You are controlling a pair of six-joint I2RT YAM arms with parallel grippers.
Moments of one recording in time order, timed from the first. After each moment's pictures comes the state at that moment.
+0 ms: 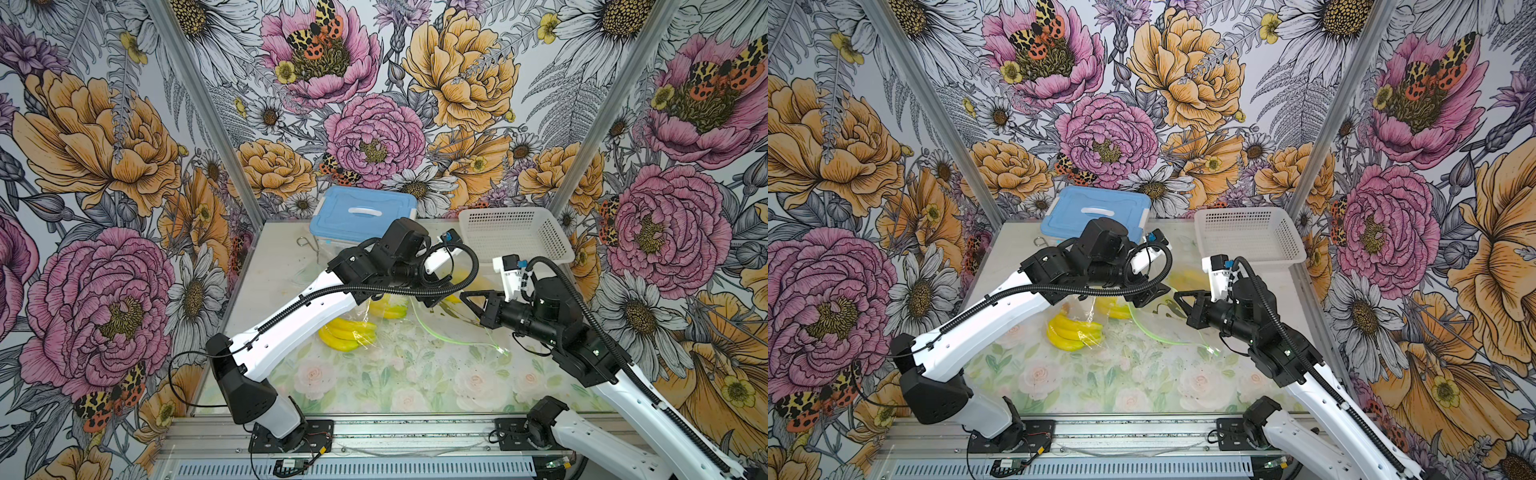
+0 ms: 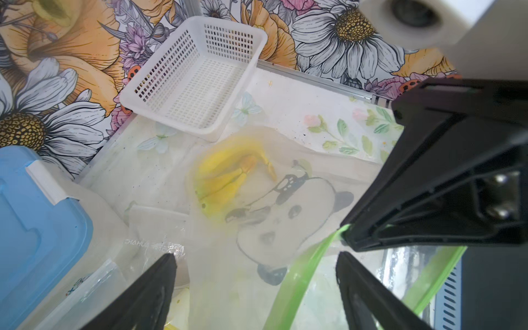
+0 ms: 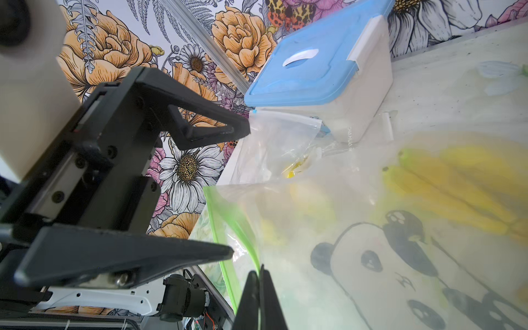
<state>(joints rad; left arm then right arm) -0.91 1.58 1.76 -0.89 0.16 0.19 0.57 0.76 0.91 -0.49 -0.31 0.64</state>
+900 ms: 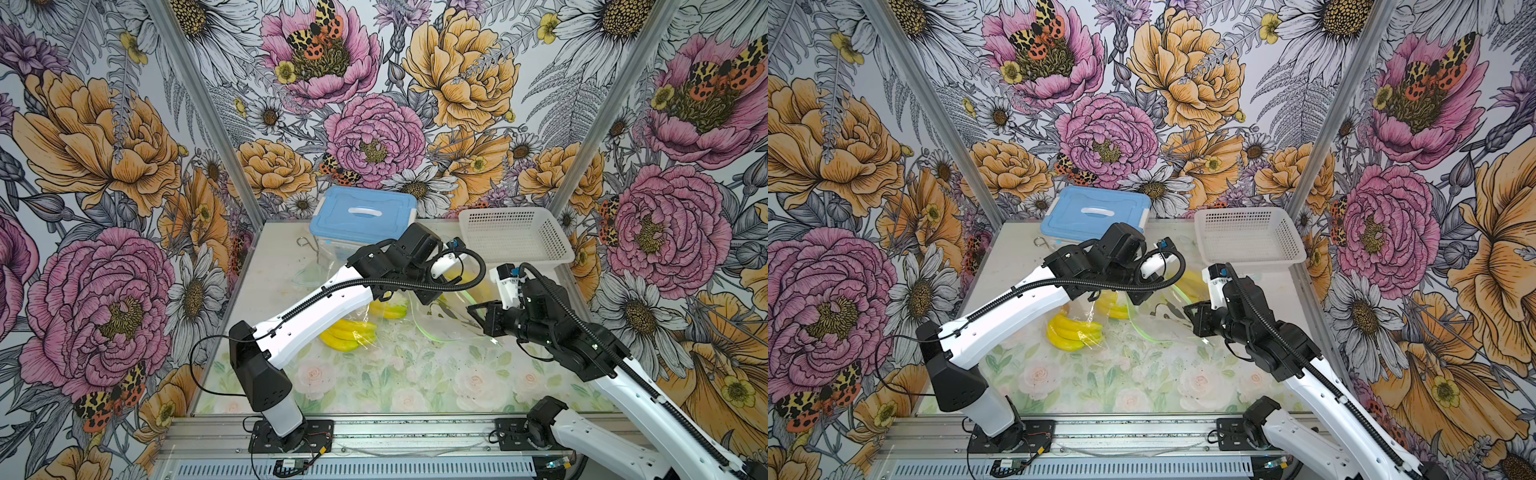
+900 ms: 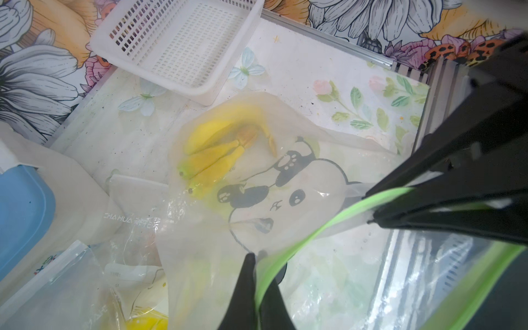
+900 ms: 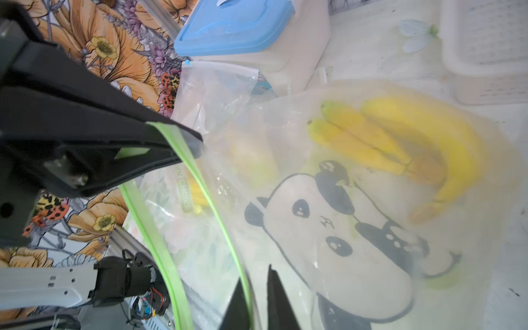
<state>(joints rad) -0.90 1.66 1.79 -0.95 0.10 0.12 0.58 0.83 0.99 -0.78 -0.14 0.51</state>
